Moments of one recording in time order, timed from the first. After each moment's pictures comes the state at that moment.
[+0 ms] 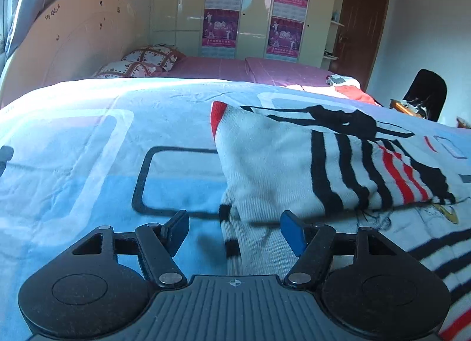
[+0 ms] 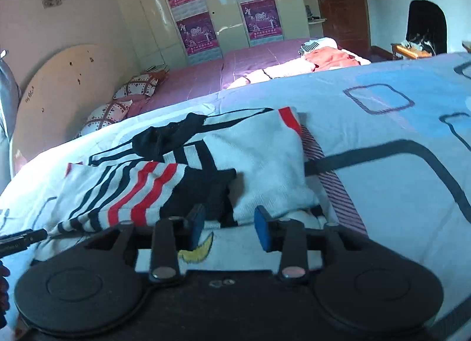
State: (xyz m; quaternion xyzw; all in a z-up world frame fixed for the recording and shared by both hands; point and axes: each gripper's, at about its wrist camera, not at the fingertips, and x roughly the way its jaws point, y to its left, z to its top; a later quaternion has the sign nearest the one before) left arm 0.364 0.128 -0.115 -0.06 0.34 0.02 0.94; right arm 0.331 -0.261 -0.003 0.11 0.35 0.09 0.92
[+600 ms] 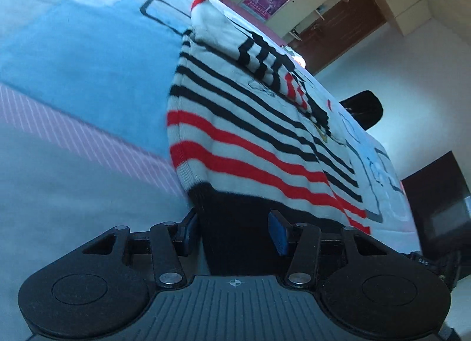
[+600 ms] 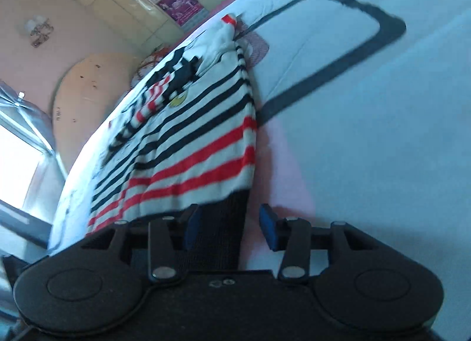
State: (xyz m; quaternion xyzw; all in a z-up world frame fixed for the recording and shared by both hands) left arm 0.173 0.123 -0.147 -0.32 0.42 -0.12 0.84; right arm 0.141 -0.357 -0.058 0.30 0.44 0.14 0.83
